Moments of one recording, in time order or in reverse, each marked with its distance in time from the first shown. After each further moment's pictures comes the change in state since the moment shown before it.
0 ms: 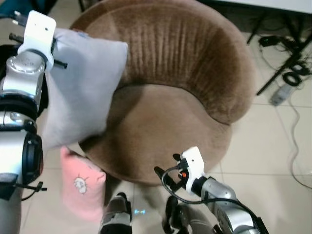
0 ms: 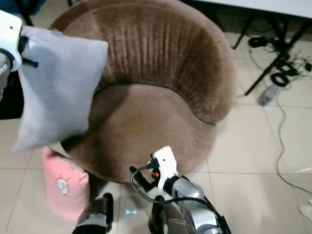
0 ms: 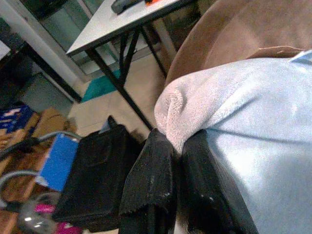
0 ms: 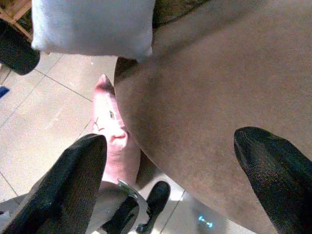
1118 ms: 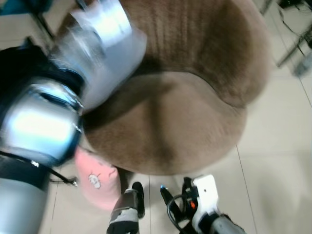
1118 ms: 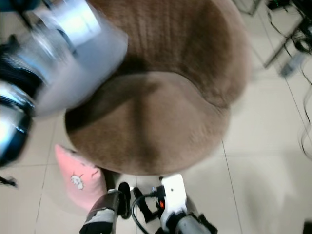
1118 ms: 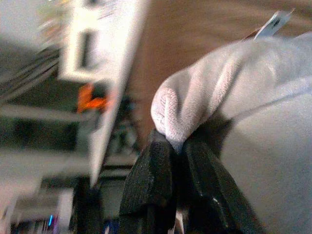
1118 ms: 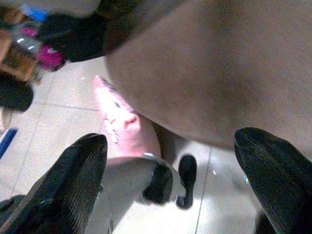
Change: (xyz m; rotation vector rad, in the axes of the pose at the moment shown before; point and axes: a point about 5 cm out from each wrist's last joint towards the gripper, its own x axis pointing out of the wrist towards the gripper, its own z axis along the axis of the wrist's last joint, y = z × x) left arm 0.004 -0.110 0.075 0.687 -0.191 -0.105; right arm -0.067 0.057 -0.020 0.158 0.020 -0.198
